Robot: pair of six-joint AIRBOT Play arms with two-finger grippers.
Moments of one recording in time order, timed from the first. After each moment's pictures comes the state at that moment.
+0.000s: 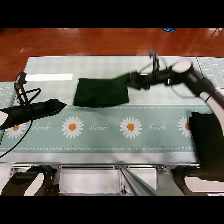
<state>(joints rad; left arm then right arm) 0.01 -0.72 0.59 0.90 -0.88 -1.44 0.21 -1.50 1.29 -0.58 1.03 1.32</state>
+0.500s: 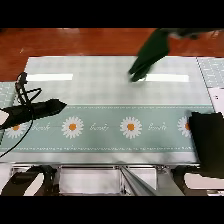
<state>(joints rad) 0.01 -0.73 0.59 0.89 -0.88 -1.43 -0.07 -1.49 1.95 -0.90 1.27 1.61</state>
